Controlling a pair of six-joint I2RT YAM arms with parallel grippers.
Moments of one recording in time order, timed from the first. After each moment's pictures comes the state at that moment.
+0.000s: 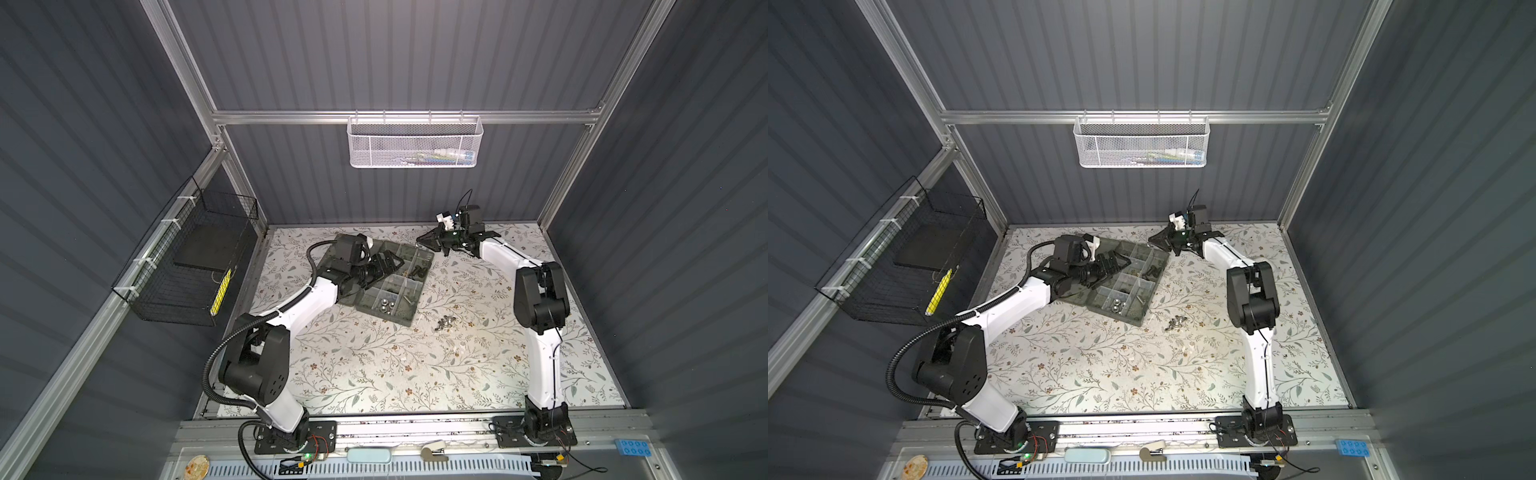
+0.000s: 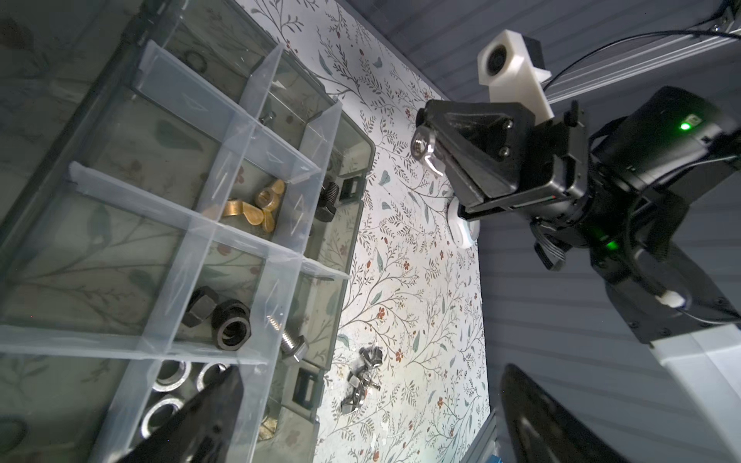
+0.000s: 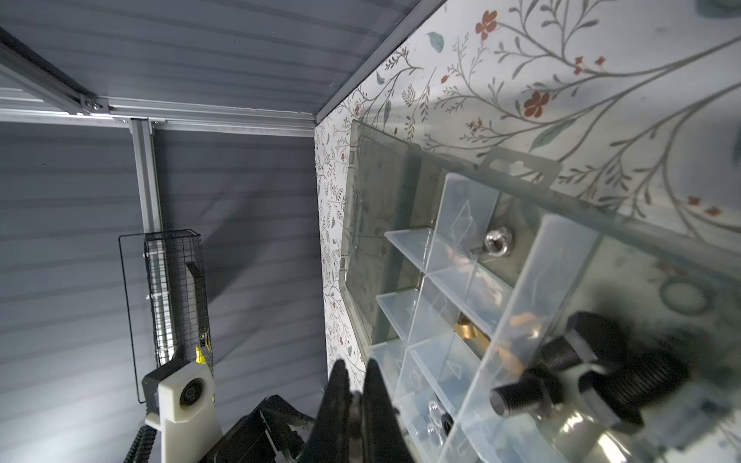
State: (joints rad) left arm -0.43 1.64 1.17 -0.15 0.46 -0.80; right arm 0.26 2.27 1.82 -0.15 -0.86 0.95
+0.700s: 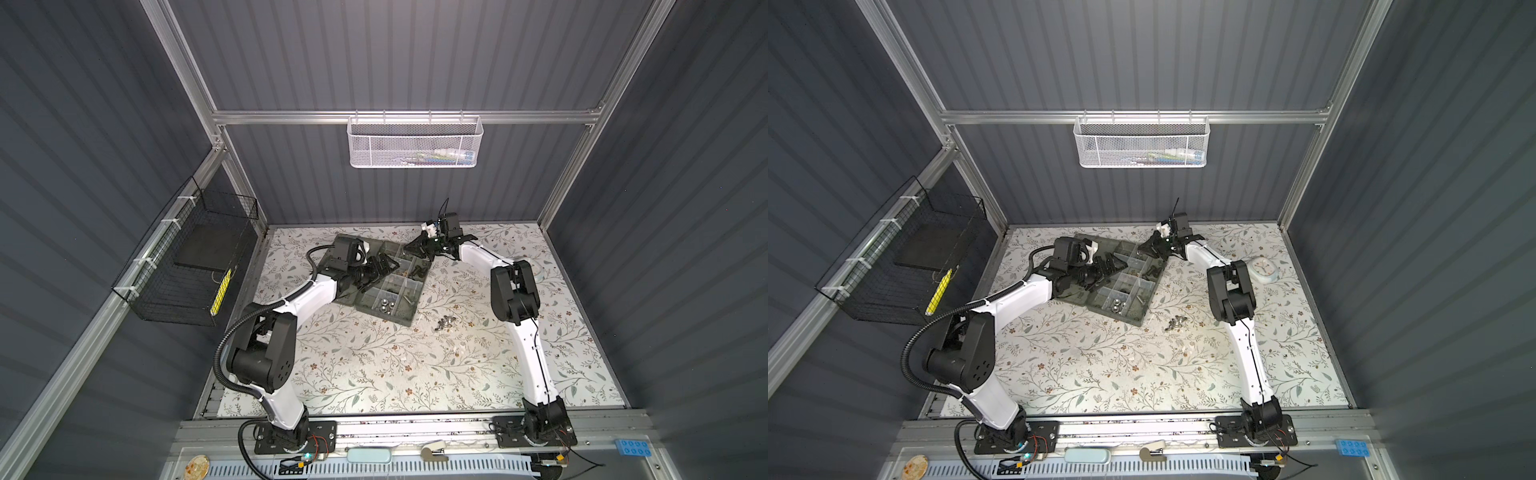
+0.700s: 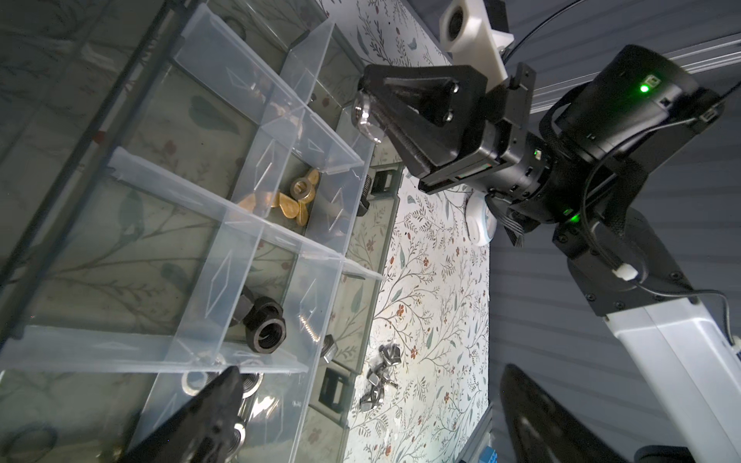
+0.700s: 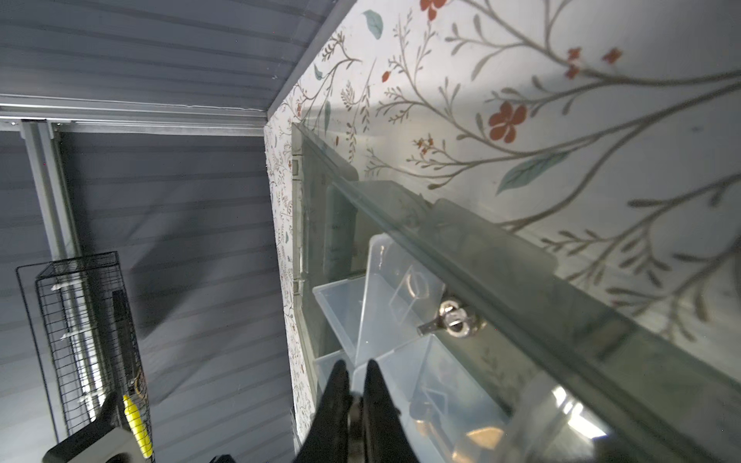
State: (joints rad) left arm -0.38 1.72 1.18 -0.15 0.53 -0.80; right arm 0.32 2.51 2.05 -0.25 -0.77 0.89
